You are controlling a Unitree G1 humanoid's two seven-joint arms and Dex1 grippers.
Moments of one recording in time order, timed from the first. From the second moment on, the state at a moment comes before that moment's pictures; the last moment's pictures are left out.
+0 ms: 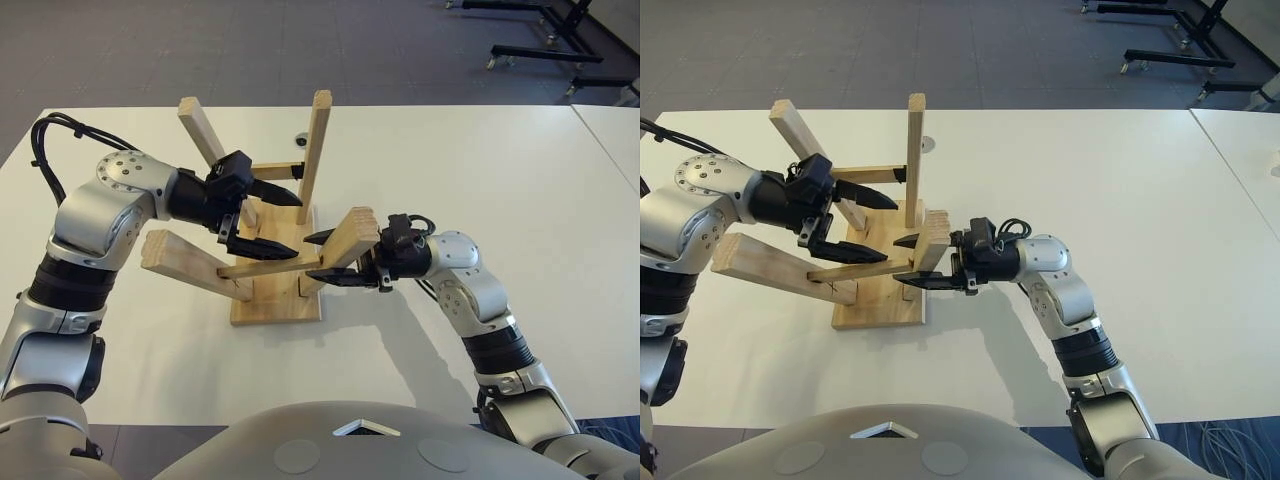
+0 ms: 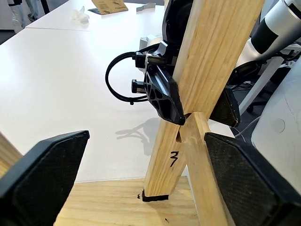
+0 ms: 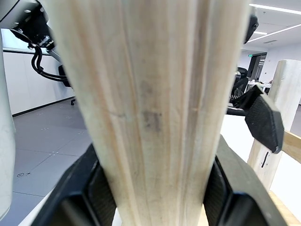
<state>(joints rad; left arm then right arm) -0.52 0.76 -0.23 -0.13 -0.56 0.58 -1.37 -0.19 -0.31 0.24 -0.10 0.55 0.06 1.29</state>
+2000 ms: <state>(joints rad) -0.30 0.80 -0.10 -0.34 -0.72 0.74 -1.22 -0.19 -0.34 0.26 -0.16 0.57 0.10 1.31</state>
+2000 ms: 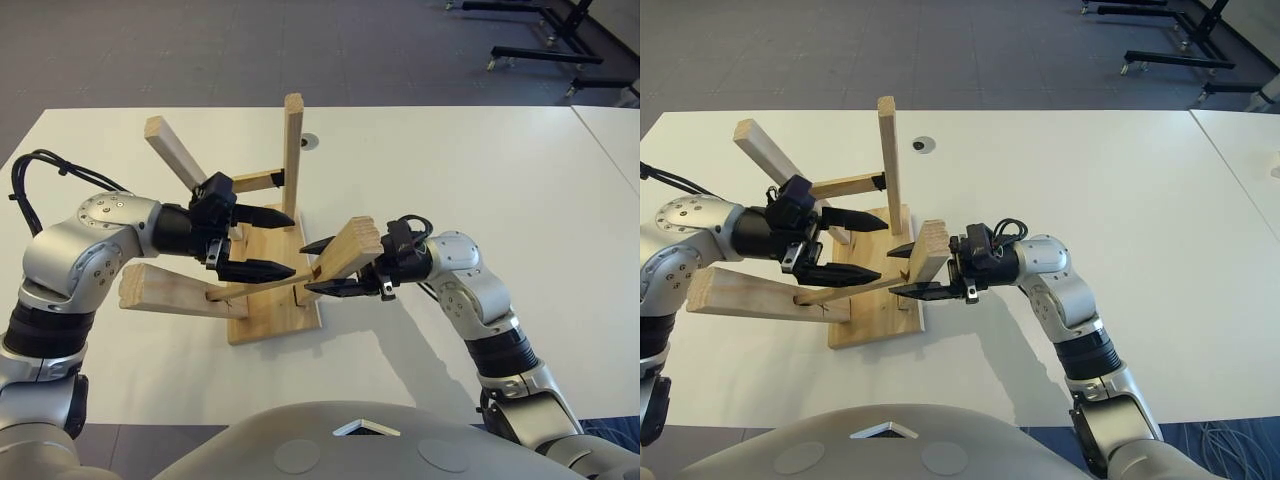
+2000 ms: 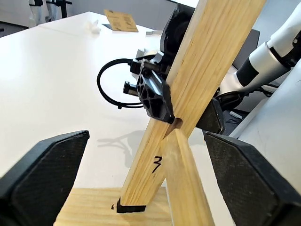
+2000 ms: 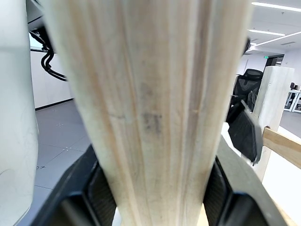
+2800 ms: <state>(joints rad) -0.24 0.80 -0.12 -0.39 -0.72 0.73 -1.17 -0.16 -0.36 0.29 -0.22 0.56 0.13 1.31</state>
